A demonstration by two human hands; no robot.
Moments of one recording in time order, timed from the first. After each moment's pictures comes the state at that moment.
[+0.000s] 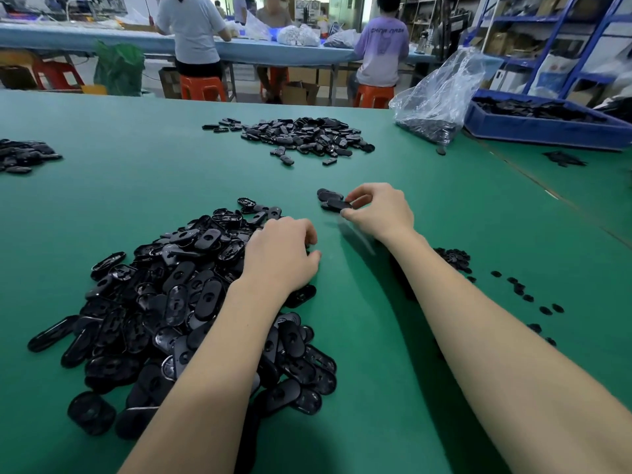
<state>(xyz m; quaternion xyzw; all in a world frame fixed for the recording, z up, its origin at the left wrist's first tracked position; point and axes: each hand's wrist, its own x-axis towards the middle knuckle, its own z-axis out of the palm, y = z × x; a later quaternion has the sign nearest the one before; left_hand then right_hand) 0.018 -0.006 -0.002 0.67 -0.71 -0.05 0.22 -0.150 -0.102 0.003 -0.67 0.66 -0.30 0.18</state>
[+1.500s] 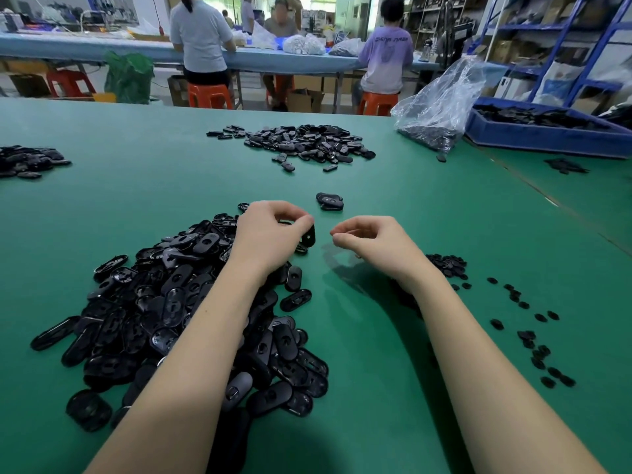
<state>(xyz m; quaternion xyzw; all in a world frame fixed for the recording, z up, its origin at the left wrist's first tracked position) 0.027 -0.012 0.016 0.63 -0.56 -0.25 0.47 -0.163 -0.036 0.006 -0.67 0.53 -0.35 0.39</state>
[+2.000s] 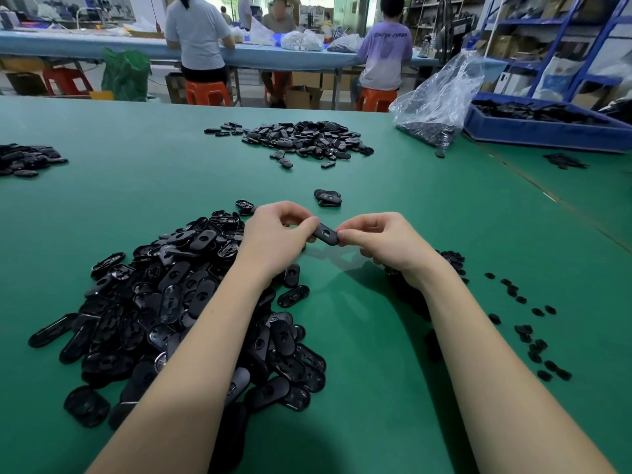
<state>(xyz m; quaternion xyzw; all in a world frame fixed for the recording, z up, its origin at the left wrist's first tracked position) 0.017 -0.010 0.008 0.60 -0.56 -0.31 0.48 -0.171 -0.034 0.011 -0.63 0.53 -0.35 0.44</state>
